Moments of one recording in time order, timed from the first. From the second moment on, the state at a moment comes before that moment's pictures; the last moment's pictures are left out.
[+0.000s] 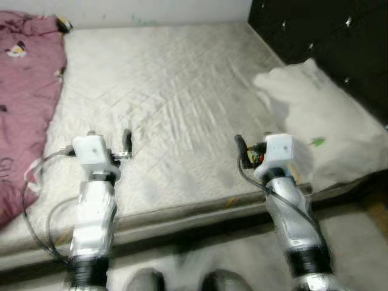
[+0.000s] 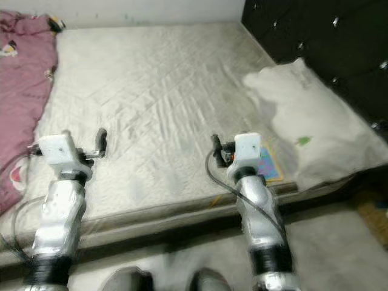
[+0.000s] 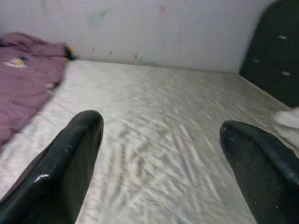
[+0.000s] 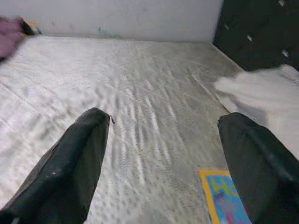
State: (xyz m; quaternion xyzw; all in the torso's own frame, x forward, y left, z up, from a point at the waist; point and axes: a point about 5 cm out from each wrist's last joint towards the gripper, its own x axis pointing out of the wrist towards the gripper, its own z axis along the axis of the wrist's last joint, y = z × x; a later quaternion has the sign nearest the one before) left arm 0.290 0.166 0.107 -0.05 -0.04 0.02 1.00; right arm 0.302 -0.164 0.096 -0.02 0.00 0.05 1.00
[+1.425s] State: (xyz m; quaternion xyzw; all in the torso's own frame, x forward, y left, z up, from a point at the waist) left arm 0.293 0.176 0.110 -0.04 -0.05 0.03 1.00; right arm 0.308 -0.153 0.100 -0.01 0.00 0.06 1.00
